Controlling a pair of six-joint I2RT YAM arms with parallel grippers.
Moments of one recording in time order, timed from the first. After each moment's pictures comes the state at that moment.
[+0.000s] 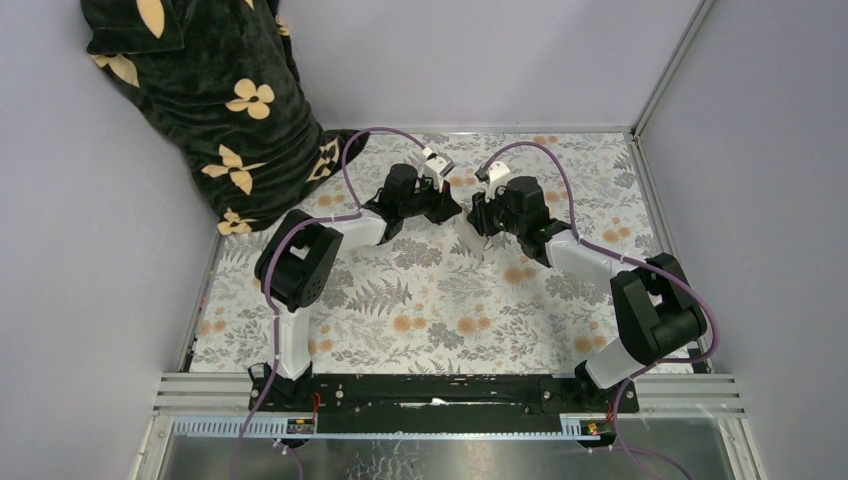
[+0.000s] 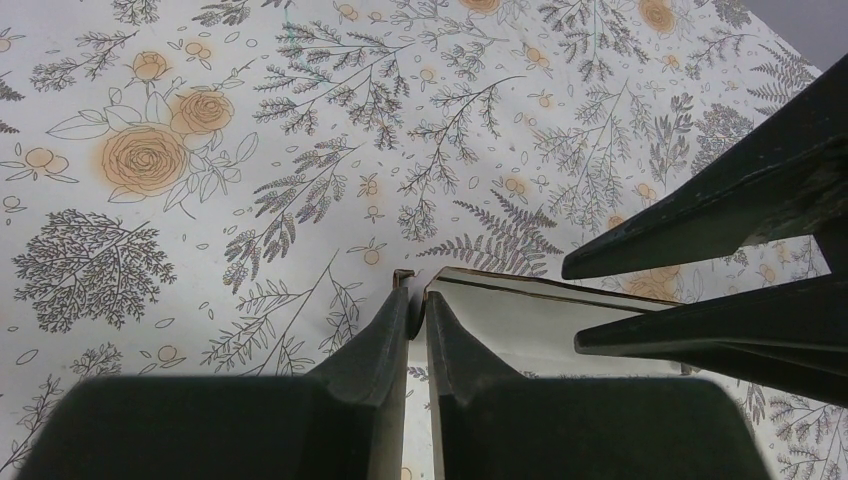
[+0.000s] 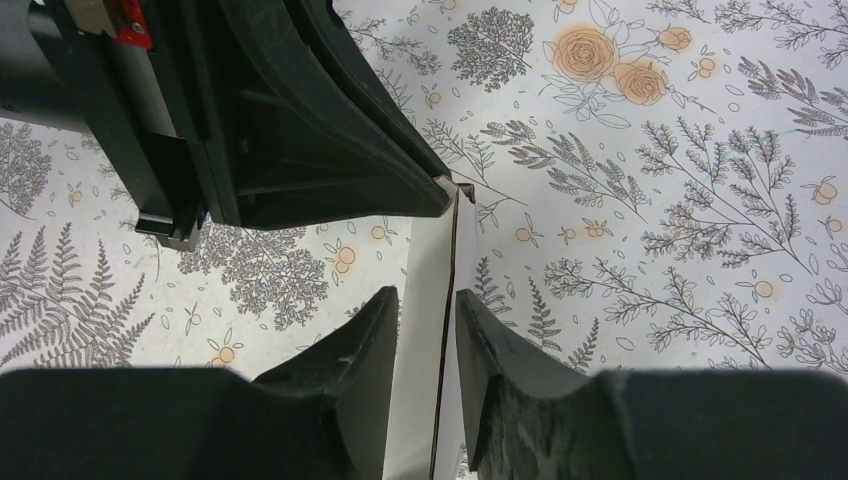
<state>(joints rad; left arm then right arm) -0.50 2.01 1.20 0.45 0.50 -0.15 0.46 1.56 0.88 0.19 -0.23 0.00</state>
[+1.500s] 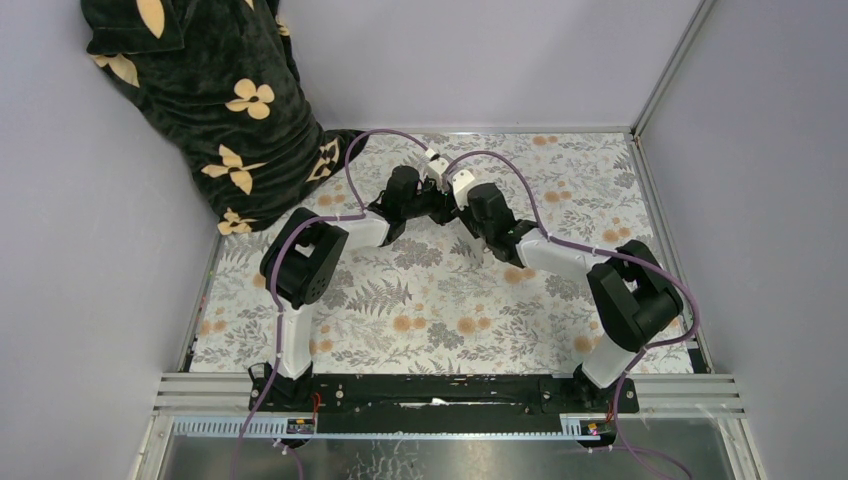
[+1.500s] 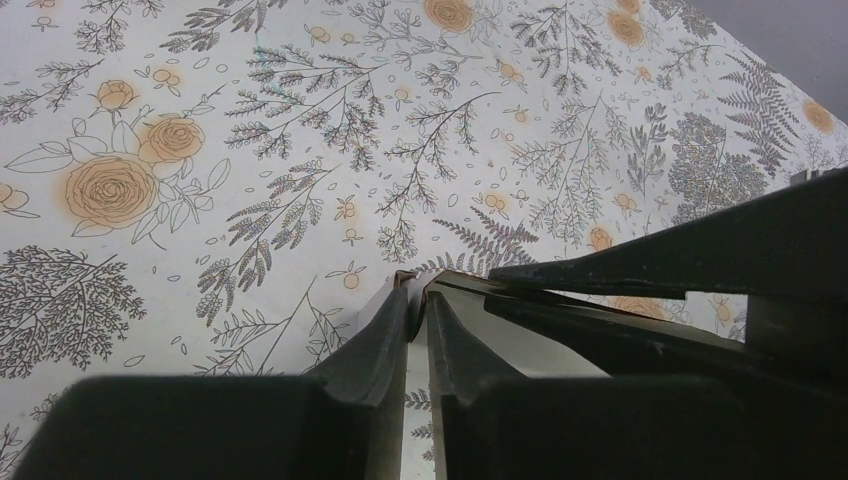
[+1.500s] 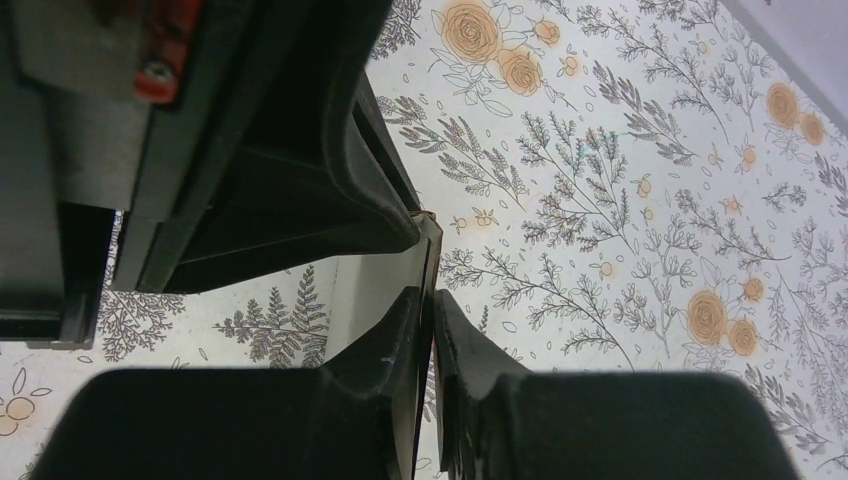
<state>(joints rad) -0.51 2.04 1.20 0.54 0.54 -0.17 0.63 1.68 0.99 0.10 0.24 -0.25</state>
